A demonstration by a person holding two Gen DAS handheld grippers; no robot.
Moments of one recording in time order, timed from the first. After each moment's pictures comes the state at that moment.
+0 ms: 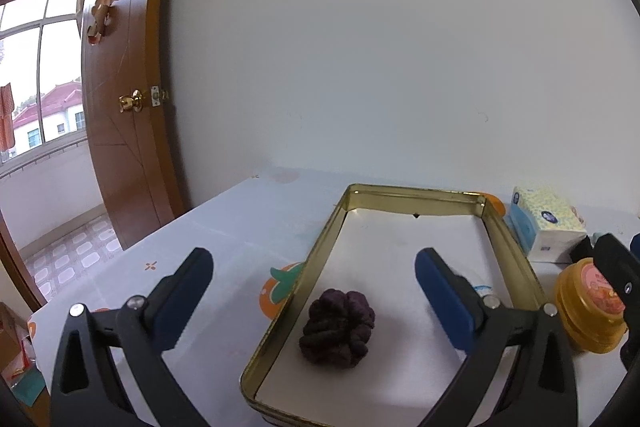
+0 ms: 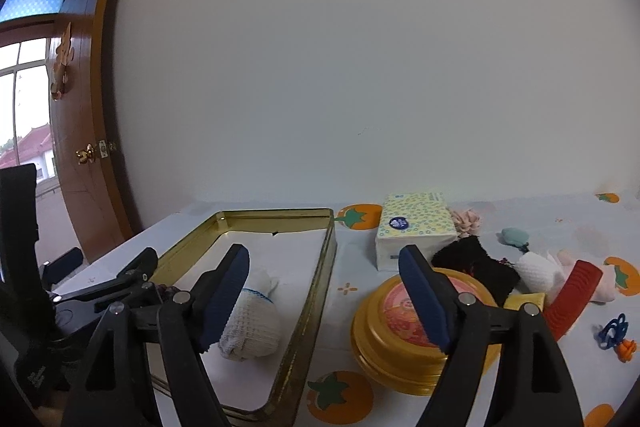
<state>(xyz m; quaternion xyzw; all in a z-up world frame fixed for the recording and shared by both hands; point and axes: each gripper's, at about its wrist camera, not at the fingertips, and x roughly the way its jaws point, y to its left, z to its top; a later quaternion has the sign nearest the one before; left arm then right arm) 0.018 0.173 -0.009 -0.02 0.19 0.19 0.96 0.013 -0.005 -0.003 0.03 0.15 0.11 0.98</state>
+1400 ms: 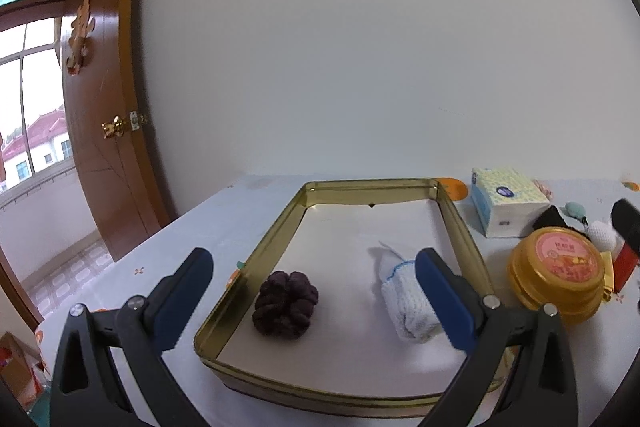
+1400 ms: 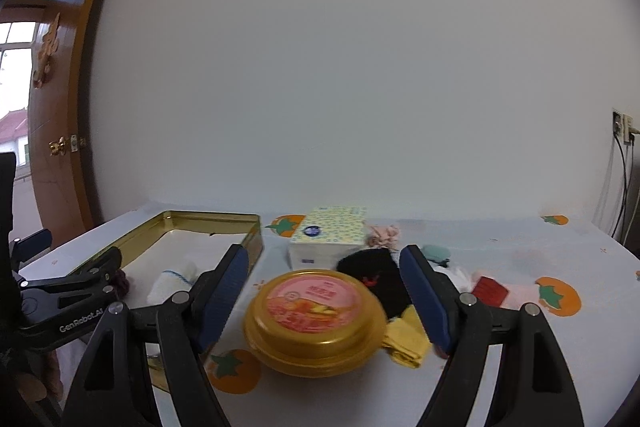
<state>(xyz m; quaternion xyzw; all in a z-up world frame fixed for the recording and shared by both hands) 0.002 0.116 -0.008 0.03 0.19 0.16 0.97 -0.018 -0.071 0.003 -0.01 0.12 0.04 0.99</state>
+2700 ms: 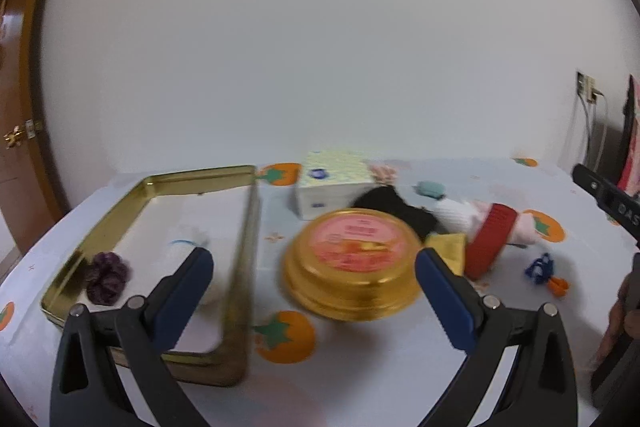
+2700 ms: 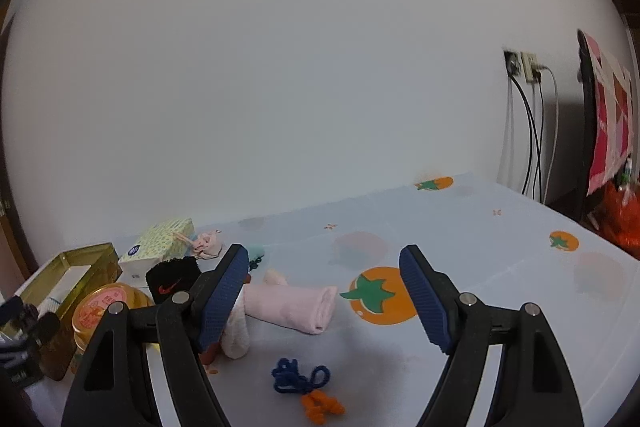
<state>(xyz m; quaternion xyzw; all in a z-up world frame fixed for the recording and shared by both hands) 0.000 -0.020 -0.012 0.02 0.22 -0.03 0.98 -0.027 -0.276 0.006 0.09 0.14 -0.09 0.98</state>
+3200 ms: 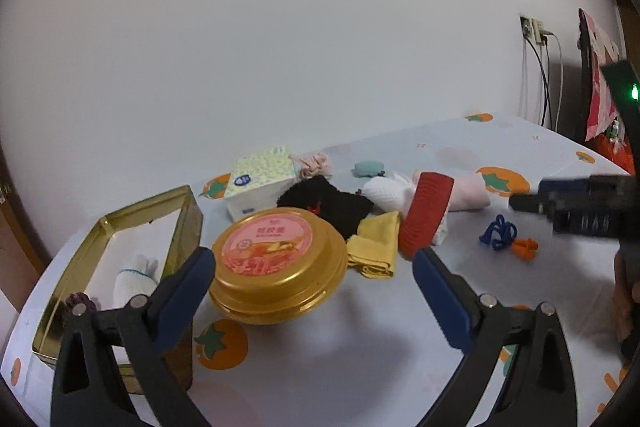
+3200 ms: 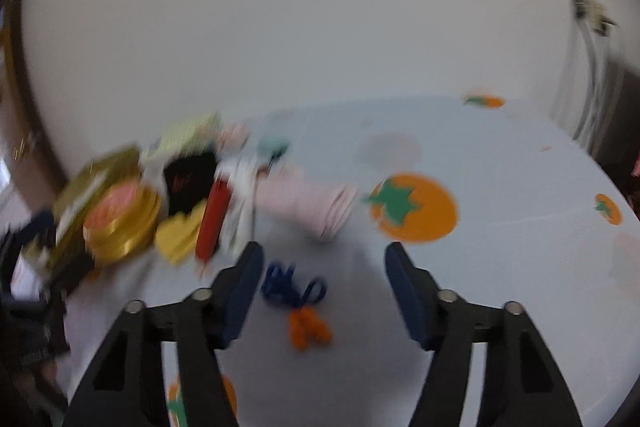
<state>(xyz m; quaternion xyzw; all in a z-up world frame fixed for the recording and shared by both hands) -0.002 -0.076 -0.014 0.11 0.23 -0.09 0.96 -0.001 -0.288 -0.024 0.05 0.34 0.03 0.94</state>
